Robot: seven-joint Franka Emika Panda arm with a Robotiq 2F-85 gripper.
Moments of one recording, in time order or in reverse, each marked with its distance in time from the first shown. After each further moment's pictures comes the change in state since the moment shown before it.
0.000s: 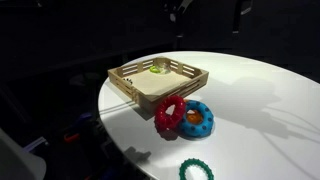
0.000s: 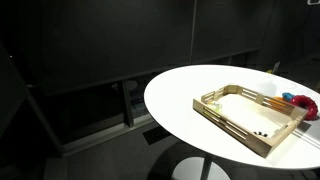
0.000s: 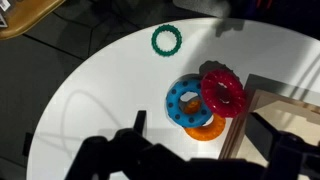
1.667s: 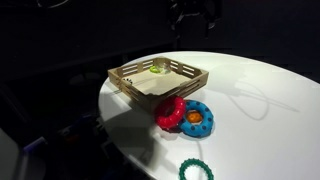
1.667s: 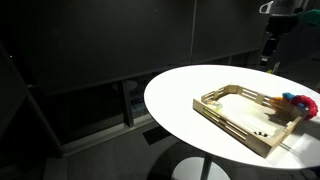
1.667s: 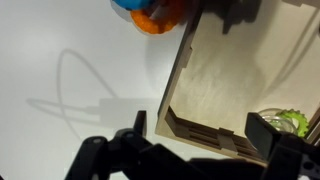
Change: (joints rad) arm 0.107 0.230 0.107 0.102 0.220 0.289 0.115
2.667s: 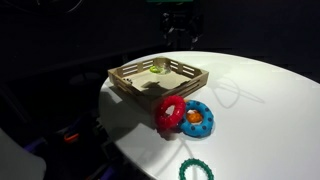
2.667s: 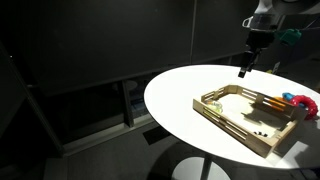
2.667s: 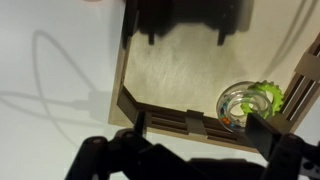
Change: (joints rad) arm 0.025 0.117 0.064 0.012 0.147 0.120 0.048
